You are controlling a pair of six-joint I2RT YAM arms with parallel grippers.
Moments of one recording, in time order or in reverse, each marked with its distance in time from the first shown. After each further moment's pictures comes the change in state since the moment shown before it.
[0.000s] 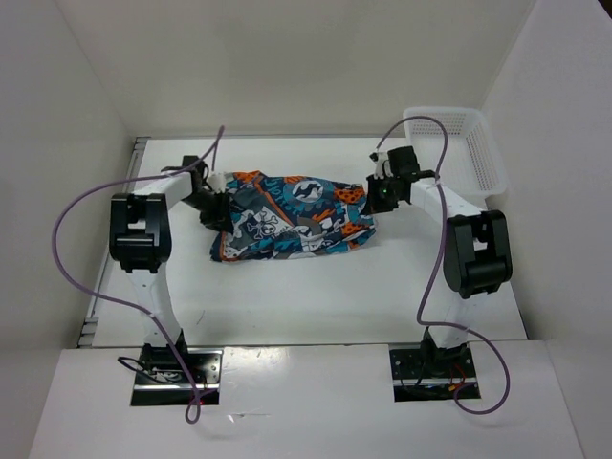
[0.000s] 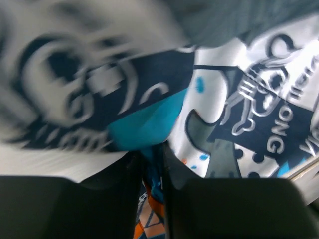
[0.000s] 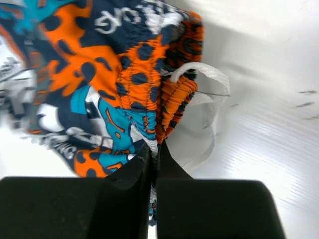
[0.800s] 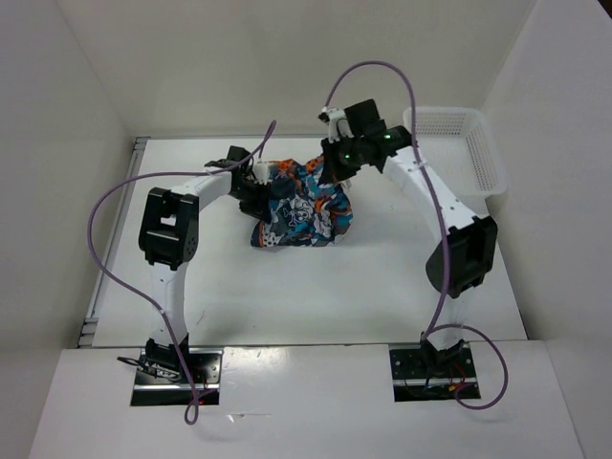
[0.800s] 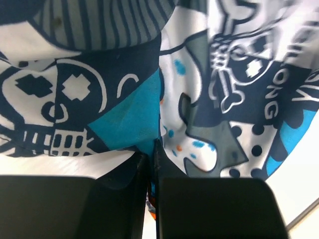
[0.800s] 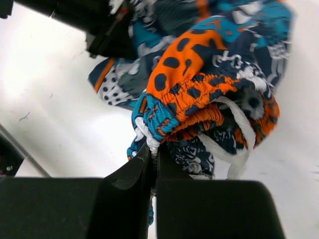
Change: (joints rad) left arm -0.257 0.100 0.156 0.143 0.003 0.007; right arm 0.211 0.006 0.625 -0.427 -0.035 -0.077
